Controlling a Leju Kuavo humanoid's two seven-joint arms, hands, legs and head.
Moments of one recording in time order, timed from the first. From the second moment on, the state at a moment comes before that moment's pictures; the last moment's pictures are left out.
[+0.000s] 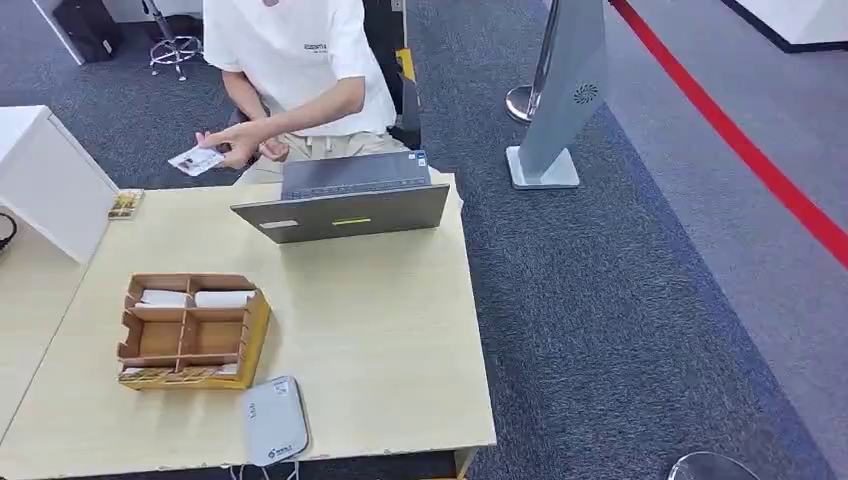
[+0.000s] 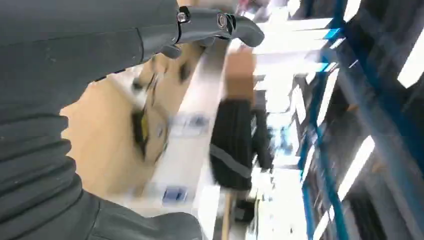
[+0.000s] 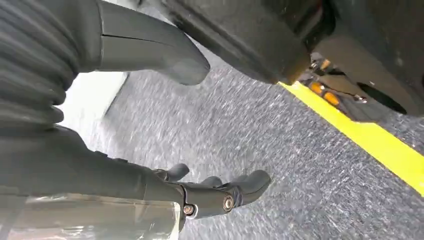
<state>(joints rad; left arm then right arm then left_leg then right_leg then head) -0.08 -0.11 0.44 -1.72 0.22 0.39 -0.48 -0.11 0.02 0.90 -0.16 -0.10 -0.12 0.06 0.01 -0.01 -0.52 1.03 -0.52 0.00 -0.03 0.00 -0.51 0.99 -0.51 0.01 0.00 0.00</state>
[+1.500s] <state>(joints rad) -0.36 0.29 0.13 -1.09 -0.99 0.42 -0.09 -0.12 0.02 0.93 -0.15 -0.11 -0.10 0.06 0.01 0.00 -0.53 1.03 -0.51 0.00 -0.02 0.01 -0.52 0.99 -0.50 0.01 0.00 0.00</state>
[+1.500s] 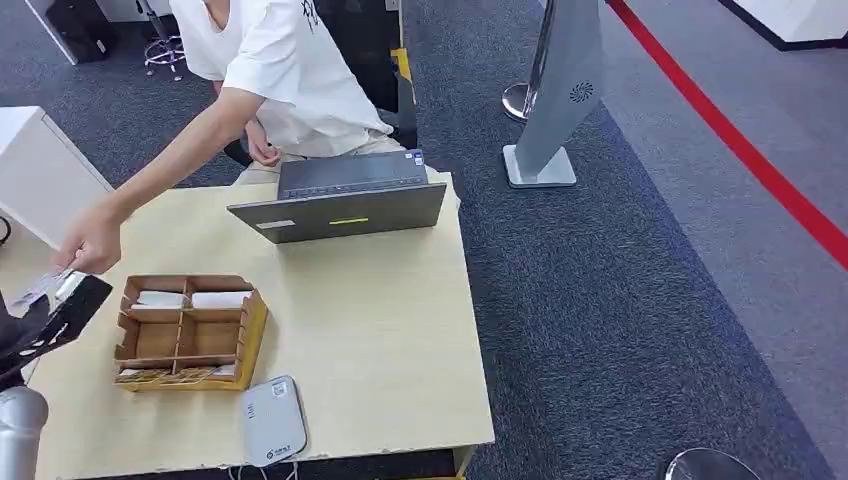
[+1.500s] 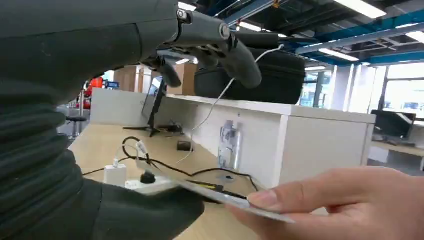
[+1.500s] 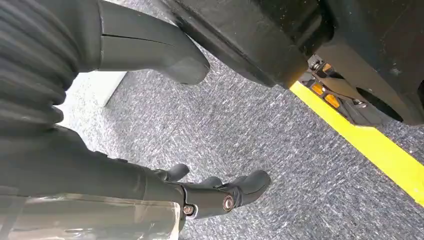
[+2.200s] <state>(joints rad) -0.31 0.25 0.07 -1.23 -1.02 0.34 -0.08 -0.12 0.02 0.93 -0.15 -0.13 -0.11 0.05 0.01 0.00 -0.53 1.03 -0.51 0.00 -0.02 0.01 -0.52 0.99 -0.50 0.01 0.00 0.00</state>
